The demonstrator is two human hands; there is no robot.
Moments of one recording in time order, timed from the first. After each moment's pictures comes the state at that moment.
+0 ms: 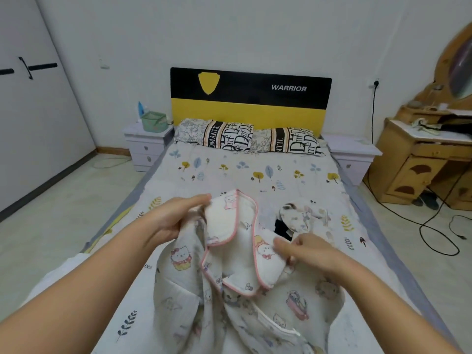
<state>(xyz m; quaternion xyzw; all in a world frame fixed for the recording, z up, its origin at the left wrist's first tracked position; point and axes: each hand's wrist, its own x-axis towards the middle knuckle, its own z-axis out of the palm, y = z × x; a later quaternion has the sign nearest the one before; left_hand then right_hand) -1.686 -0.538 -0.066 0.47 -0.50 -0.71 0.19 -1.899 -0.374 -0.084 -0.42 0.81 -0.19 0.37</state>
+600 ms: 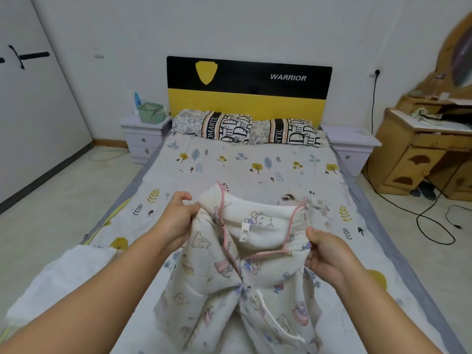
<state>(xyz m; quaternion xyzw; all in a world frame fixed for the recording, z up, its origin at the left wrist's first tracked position) -1.696 -0.520 -0.102 0.45 -0.45 -0.68 0.35 -1.912 -0.369 -0.129 -0.05 0.57 -0.64 0.51</state>
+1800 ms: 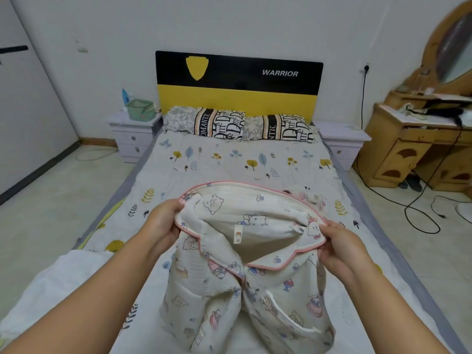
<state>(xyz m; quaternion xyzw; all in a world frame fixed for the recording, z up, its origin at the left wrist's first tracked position) -1.671 -0.557 -0.121 0.48 -0.36 -0.72 0.36 -1.897 -0.369 -0.111 0.01 0.55 -0.73 0.42</state>
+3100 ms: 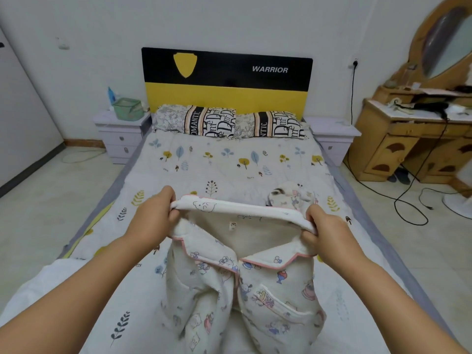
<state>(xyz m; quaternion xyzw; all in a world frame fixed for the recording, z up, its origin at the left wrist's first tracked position) -1.664 -0.575 -0.121 0.44 -0.86 -0.14 0.23 -1.915 -0.372 -0.110 -0.49 0.85 -0.19 0.07</state>
